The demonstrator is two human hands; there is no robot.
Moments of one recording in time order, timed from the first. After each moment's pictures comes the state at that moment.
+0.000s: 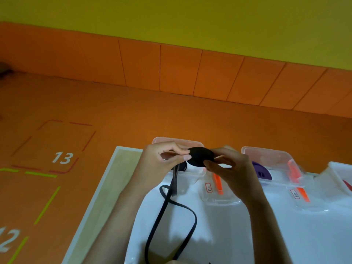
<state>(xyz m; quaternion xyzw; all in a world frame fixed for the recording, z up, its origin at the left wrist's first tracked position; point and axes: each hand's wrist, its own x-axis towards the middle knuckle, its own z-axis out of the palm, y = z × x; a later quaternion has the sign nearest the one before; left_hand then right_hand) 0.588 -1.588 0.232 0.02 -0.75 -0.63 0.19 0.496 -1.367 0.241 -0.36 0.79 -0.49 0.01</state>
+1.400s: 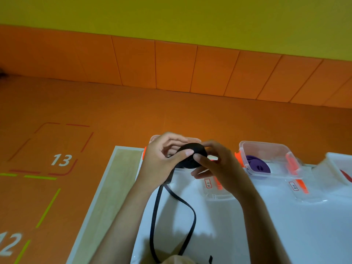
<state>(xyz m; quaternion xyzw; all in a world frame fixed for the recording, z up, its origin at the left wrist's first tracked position) 0.582 -1.569 0.235 0.04 -0.70 -0.68 0.21 0.503 -1.386 0.245 -0.25 0.72 -0.61 0.22</state>
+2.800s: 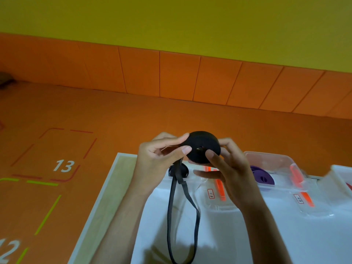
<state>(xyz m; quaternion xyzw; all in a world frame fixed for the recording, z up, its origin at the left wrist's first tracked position) 0.587 -1.584 0.268 0.00 -0.65 -0.71 0.27 0.513 -1.393 0.273 -0.28 0.59 -0.74 0.19</state>
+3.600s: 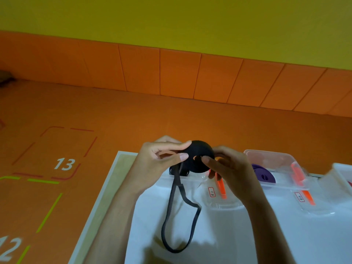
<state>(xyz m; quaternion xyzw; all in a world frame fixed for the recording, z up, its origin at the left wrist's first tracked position) 0.592 -1.602 0.260 -0.01 -0.69 -0.71 0.15 0.502 -1.386 0.263 -0.33 0.74 -0.57 0.09</state>
